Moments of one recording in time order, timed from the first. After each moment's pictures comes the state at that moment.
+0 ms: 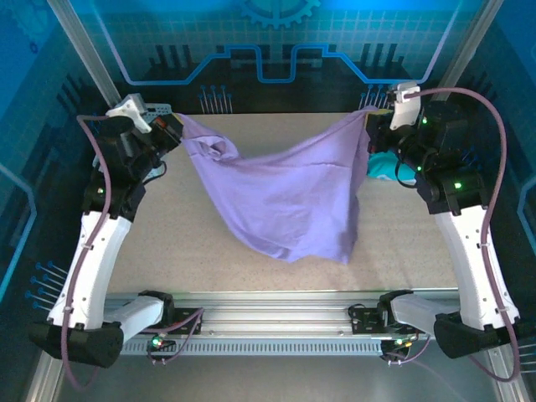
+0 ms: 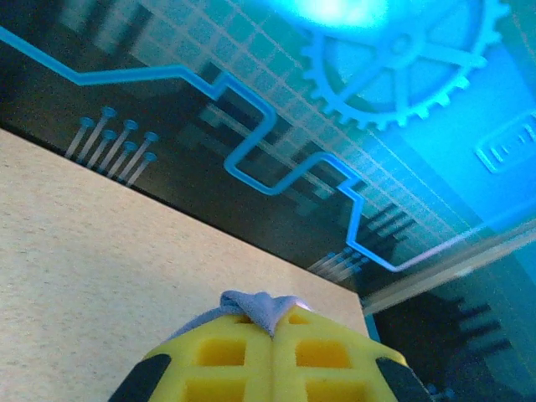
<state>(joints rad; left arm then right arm) -0.07 1.09 1.32 -0.41 0.13 -0.75 0.19 1.15 1.58 -0.68 -0.13 0.04</state>
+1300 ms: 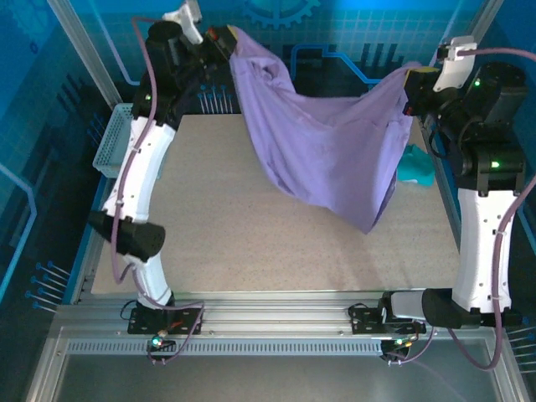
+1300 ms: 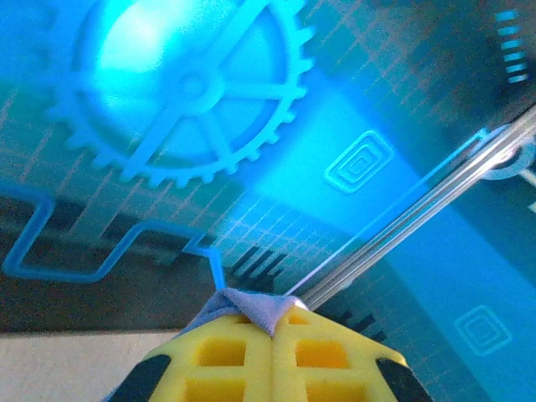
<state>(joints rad) -0.25 1.92 2.44 -0.44 0.25 -0.74 -0.01 1.32 2.04 -0.79 -0.23 0.03</state>
